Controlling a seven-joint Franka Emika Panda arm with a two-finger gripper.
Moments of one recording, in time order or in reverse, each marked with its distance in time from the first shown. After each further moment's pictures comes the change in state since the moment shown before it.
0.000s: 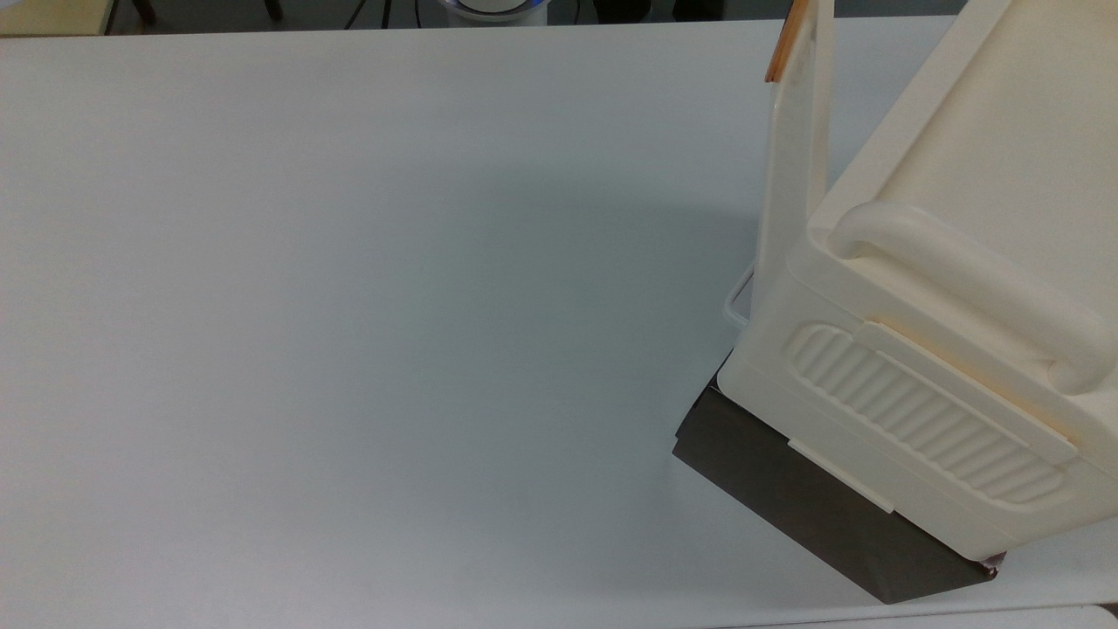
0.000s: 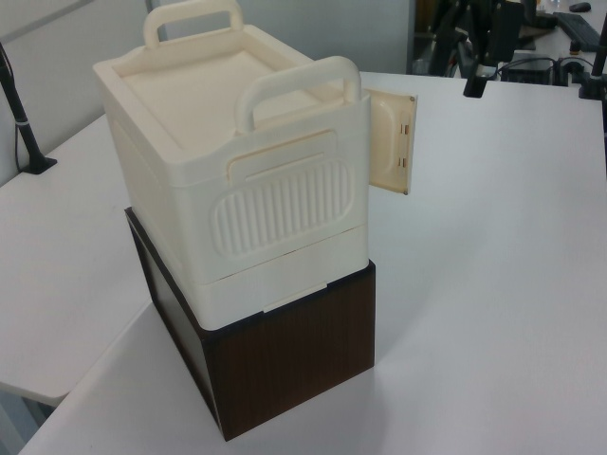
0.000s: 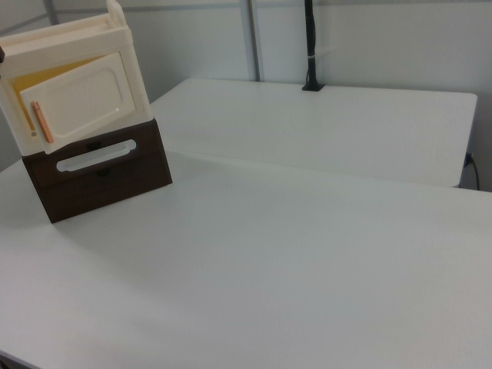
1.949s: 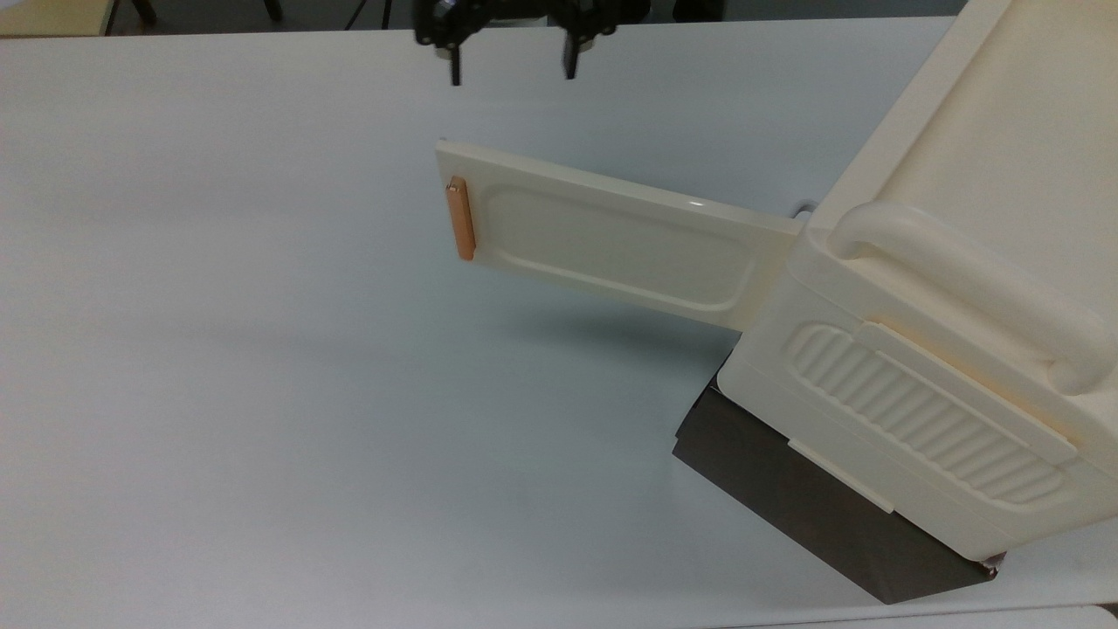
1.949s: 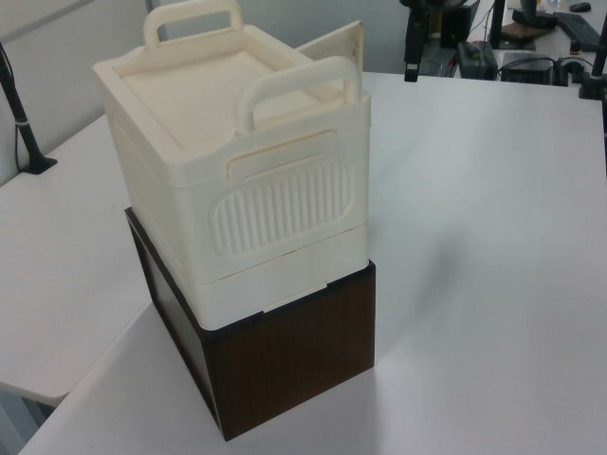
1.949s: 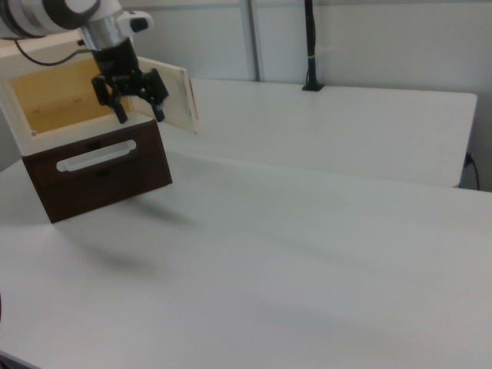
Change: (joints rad) arm -0.406 0.102 -0.071 -0.070 -0.181 -0.032 0.026
